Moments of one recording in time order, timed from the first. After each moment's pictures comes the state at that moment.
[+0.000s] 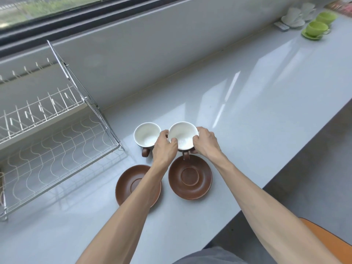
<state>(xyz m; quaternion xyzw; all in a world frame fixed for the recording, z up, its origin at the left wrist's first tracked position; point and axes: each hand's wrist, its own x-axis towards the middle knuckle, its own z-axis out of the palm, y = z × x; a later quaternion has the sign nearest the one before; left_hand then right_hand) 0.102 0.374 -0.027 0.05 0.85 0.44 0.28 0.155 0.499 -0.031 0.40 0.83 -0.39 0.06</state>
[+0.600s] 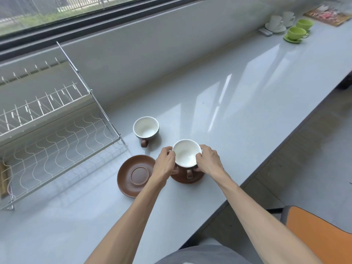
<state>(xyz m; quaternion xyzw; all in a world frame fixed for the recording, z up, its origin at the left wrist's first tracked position) 0.167 0.325 -0.042 0.02 0.78 0.49 0.38 0.247 0.449 -0.043 0.44 0.80 -0.40 0.07</state>
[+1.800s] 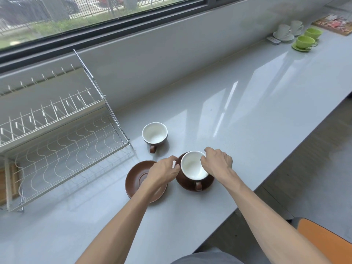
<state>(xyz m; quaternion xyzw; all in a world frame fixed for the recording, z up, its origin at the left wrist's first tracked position) 0.132 0.299 -0.055 0.27 0.90 0.17 0.30 0.225 0.460 -0.054 0.38 0.91 -0.13 0.10</state>
